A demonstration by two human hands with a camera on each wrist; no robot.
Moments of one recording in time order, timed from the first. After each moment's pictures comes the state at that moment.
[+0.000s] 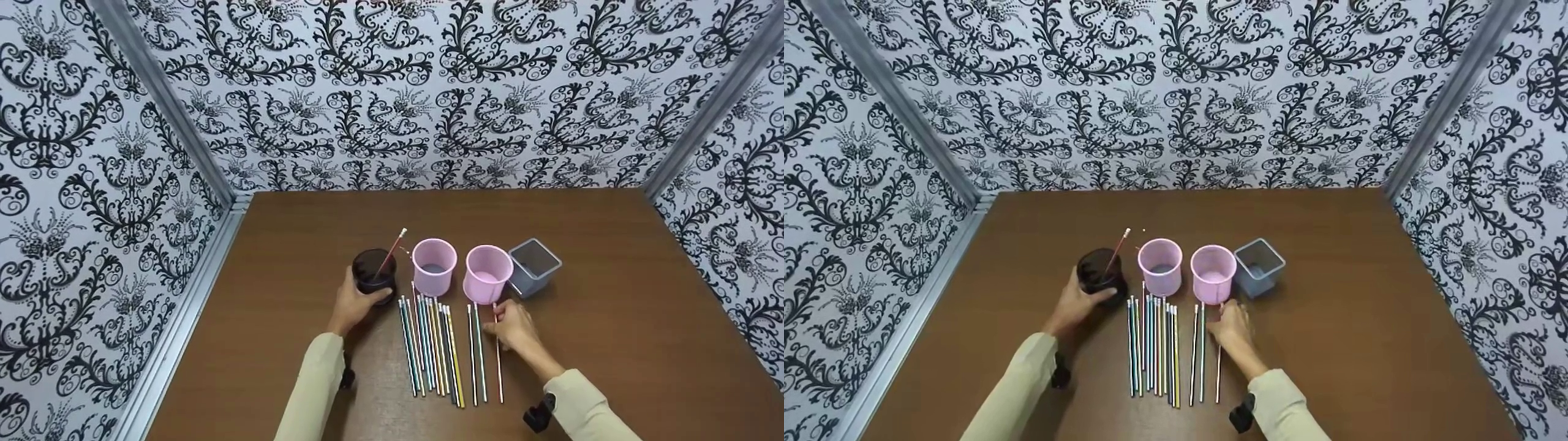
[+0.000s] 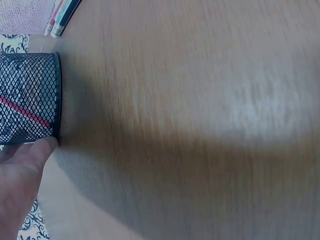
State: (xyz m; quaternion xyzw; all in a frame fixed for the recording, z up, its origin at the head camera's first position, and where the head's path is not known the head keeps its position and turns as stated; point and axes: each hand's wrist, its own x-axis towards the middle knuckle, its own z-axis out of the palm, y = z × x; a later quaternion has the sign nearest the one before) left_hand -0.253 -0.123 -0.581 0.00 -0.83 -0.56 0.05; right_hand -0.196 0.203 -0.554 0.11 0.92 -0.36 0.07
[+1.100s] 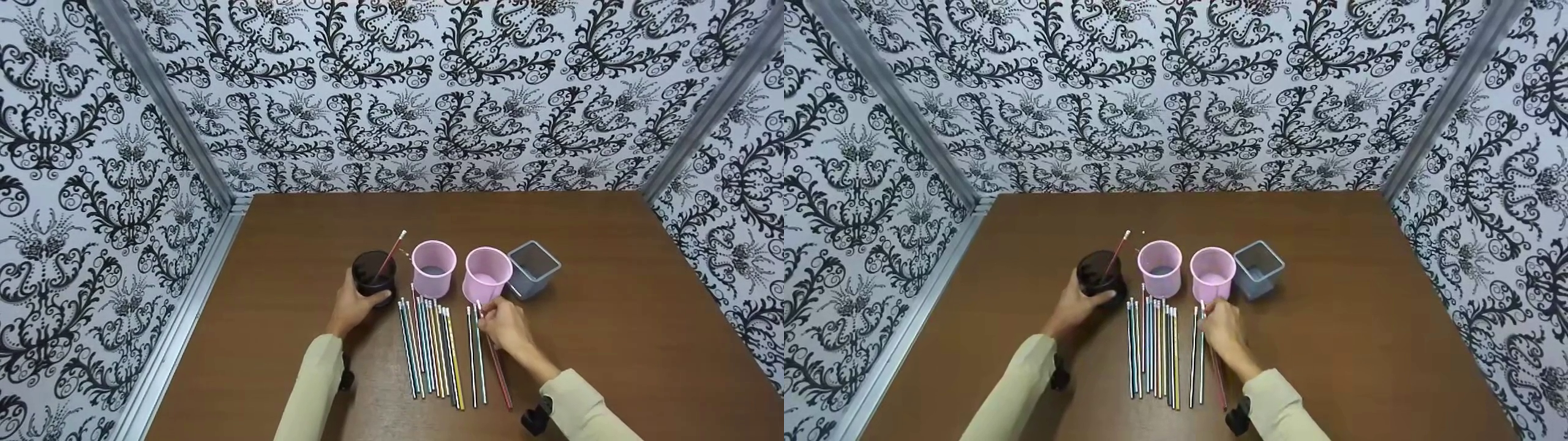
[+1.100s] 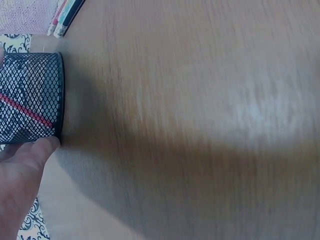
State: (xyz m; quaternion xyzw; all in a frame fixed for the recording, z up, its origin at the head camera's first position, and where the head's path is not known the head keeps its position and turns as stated) left_hand -0.255 -0.126 -0.584 -0.02 -0.83 -0.55 0.05; right_hand -0.194 0.187 -0.543 0.07 0.91 -0.41 0.02
